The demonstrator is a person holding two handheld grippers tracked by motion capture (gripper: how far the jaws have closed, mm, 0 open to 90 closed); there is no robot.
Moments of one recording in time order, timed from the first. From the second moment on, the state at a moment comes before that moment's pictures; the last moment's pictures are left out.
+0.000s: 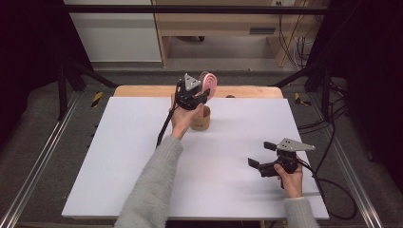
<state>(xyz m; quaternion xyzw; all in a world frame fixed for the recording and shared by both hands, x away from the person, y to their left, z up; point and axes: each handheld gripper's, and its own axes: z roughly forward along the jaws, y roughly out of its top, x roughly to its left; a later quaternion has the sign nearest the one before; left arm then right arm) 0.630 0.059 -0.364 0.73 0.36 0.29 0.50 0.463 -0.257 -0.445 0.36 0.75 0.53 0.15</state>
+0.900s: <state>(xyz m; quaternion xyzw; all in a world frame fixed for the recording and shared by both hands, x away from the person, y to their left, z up) 0.602 0.053 -0.373 0.73 0.31 0.32 0.51 0.463 -0.256 -0.445 0.37 0.75 0.53 0.15</state>
